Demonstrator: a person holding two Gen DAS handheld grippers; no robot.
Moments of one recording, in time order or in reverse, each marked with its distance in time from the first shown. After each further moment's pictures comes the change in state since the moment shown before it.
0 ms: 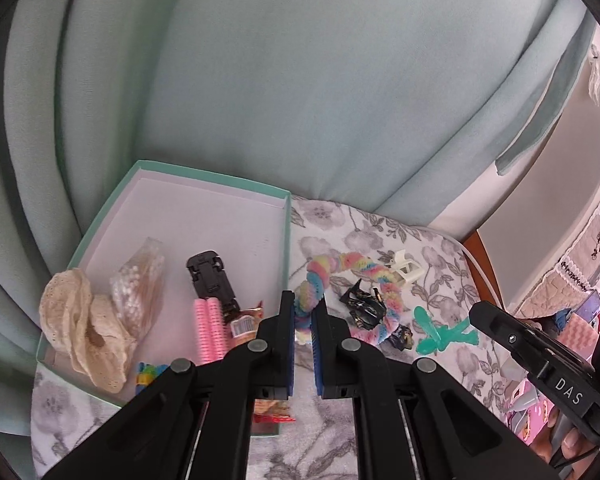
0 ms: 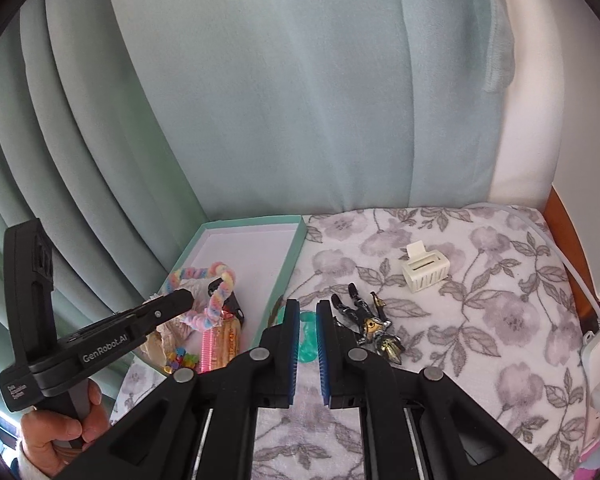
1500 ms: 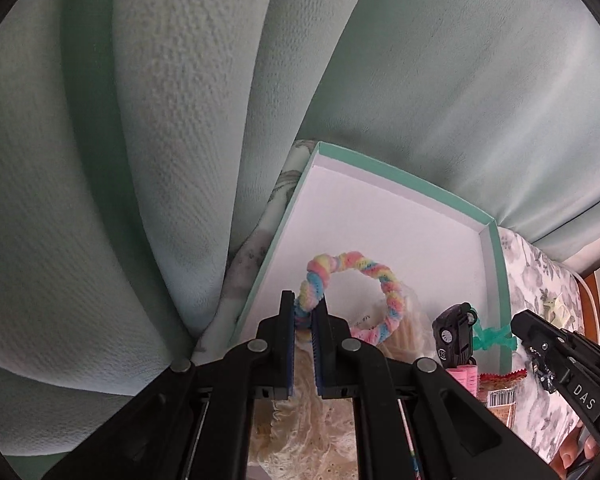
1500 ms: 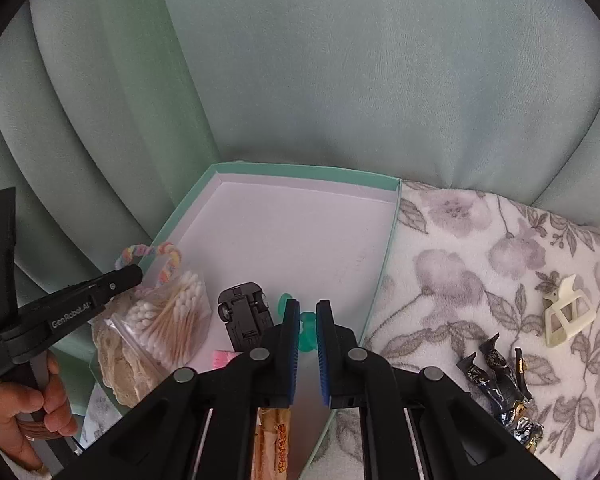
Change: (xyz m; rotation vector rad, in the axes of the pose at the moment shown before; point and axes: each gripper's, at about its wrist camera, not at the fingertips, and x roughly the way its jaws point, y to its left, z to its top) left arm 0.067 0.155 0.035 -0.127 0.092 0.280; right arm 0.172 0.074 0.017 -0.136 0.212 -0.009
